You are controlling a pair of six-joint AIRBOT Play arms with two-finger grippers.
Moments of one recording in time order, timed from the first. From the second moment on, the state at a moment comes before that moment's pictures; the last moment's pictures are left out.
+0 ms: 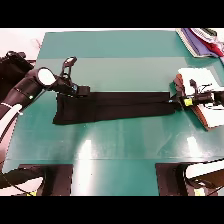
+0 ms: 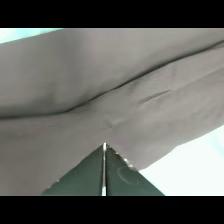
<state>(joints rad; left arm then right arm) -0.34 -1.30 1.18 1.17 -0.94 -1.60 -0.43 -1.66 1.06 -0.72 1.26 1.12</state>
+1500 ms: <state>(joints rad) -0.39 -1.75 1.67 1.08 -0.95 -1.61 0.30 -1.30 1.60 -0.67 1.14 1.34</state>
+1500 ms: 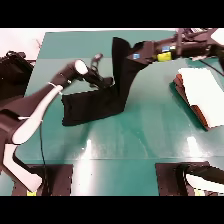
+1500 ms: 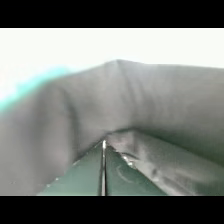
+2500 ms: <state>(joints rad) -0.01 -1.29 1.72 1.28 -1.17 -1.56 0.45 -1.64 1.55 -0.78 1.03 1.26</state>
